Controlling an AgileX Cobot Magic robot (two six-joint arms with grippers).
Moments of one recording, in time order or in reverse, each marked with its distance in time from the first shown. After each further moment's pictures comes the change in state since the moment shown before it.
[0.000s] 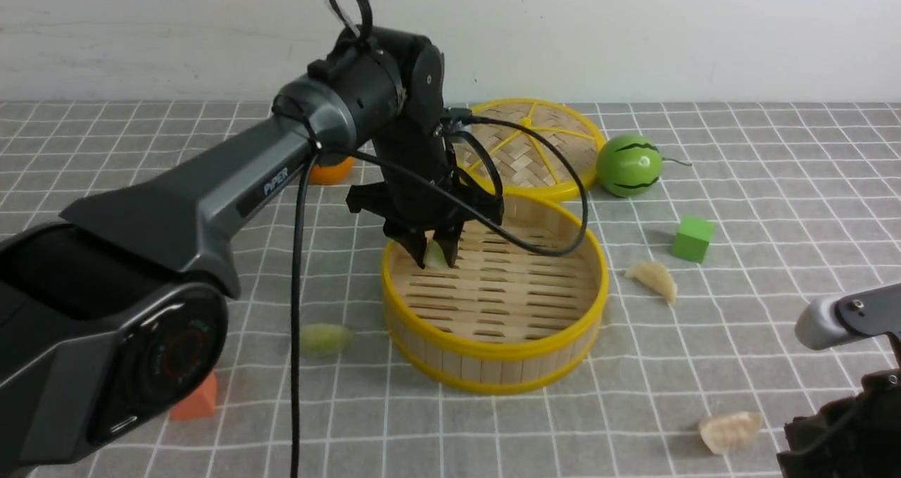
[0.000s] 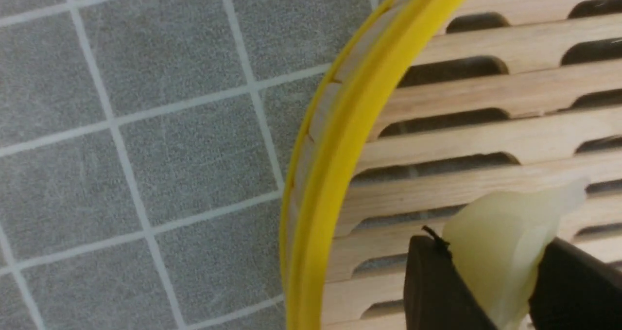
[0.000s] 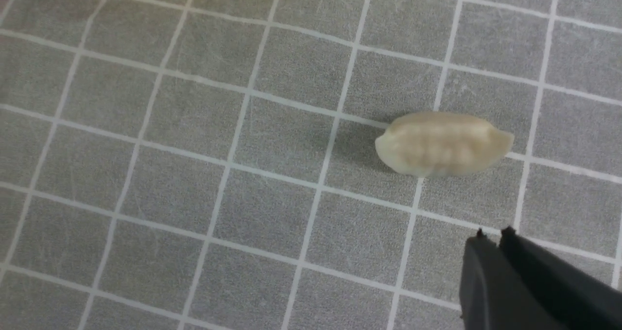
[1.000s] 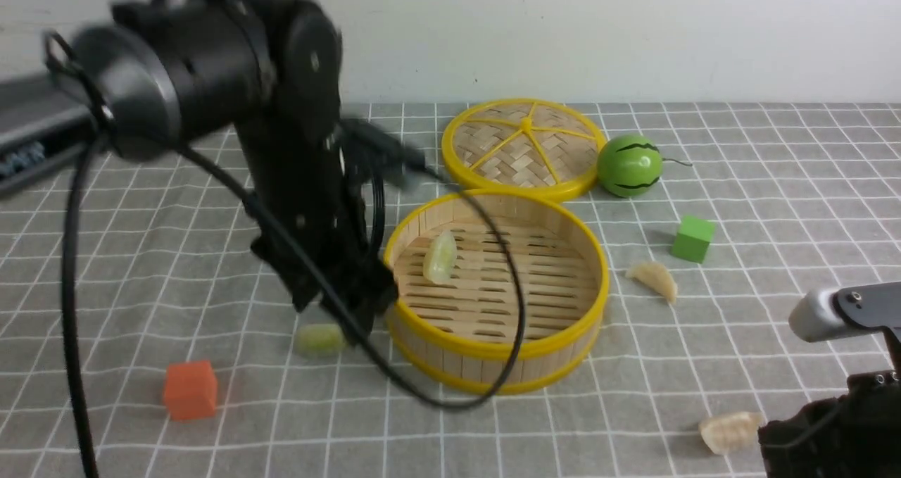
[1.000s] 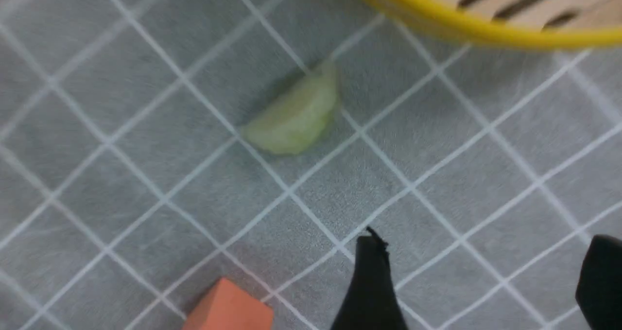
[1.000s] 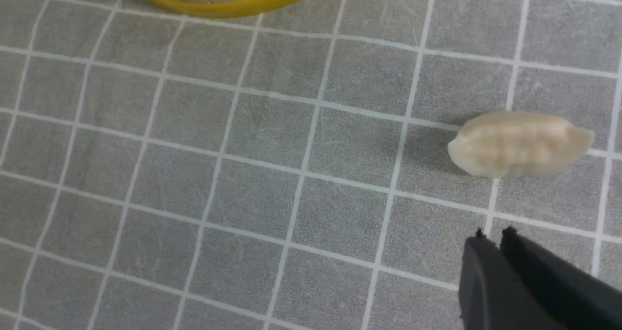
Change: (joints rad) right arm 0.000 0.000 -0.004 0.214 0.014 -0.117; left arm 0.005 -0.526 0.763 0.070 -0.073 0.532
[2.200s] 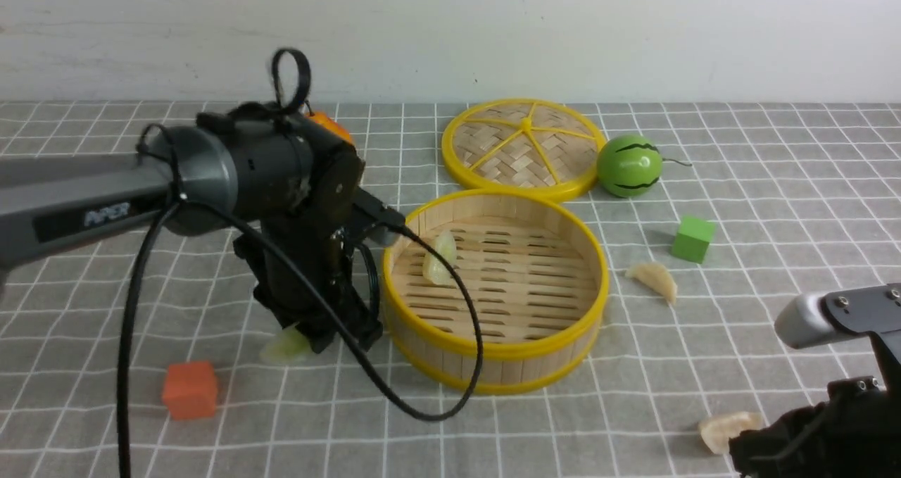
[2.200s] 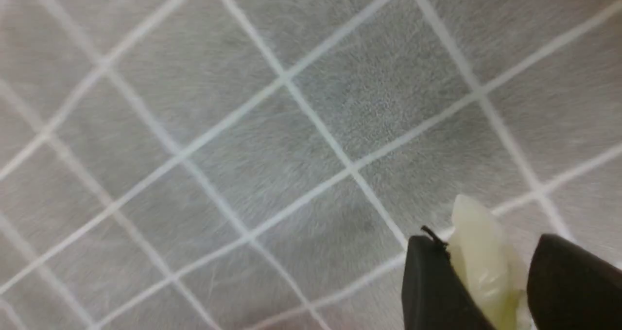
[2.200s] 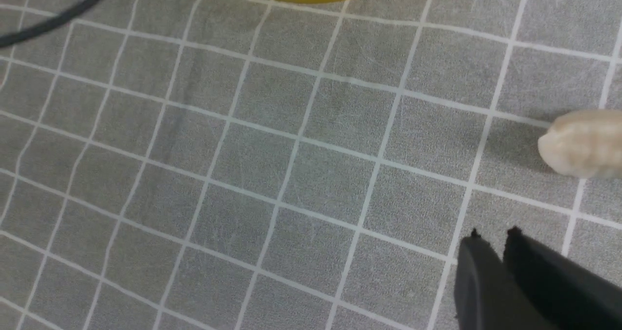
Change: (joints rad) right arm 0.000 0.000 -0.001 0.187 0.039 -0.171; left arm 0.000 0.033 0.059 0.188 -0.187 -0.282
